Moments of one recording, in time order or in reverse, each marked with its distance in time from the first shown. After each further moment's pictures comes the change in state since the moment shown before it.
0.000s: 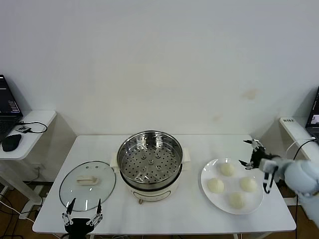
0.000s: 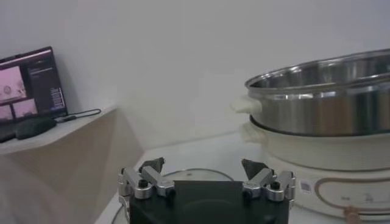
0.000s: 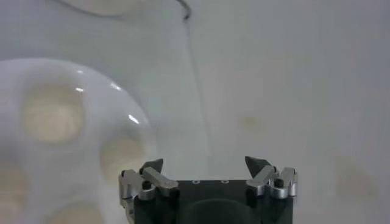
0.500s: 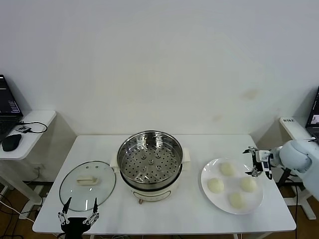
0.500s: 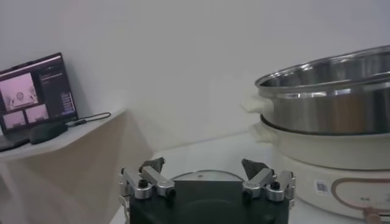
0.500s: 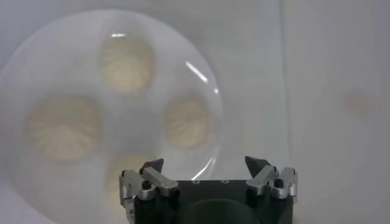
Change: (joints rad) left arm 0.000 0.001 -0.024 0.004 0.006 0.001 -0.009; right arm 0.330 0.040 -0.398 -0.225 0.012 0.015 -0.151
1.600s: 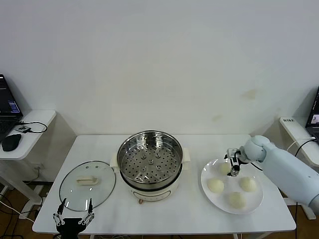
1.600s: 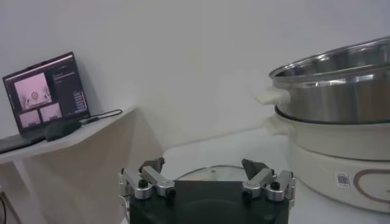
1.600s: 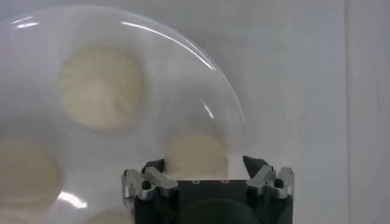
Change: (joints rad) left arm -0.013 -0.003 -0.026 0.038 0.001 -0.019 -0.008; right arm 0.169 0.273 -0.209 -0.292 -0.068 -0.036 -0.016
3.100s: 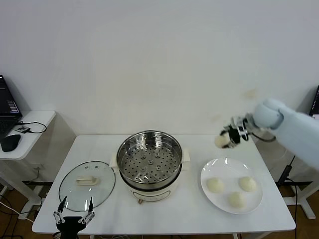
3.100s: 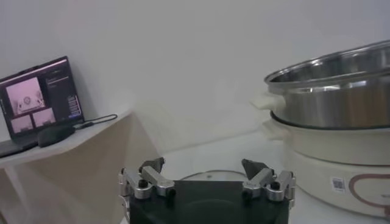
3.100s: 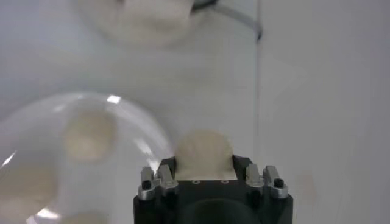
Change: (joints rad) left arm -0.006 0.038 -0.001 -0.013 -0.027 -0.006 0.002; right arm 0.675 -0.014 -0.478 0.238 0.480 0.026 -0.014
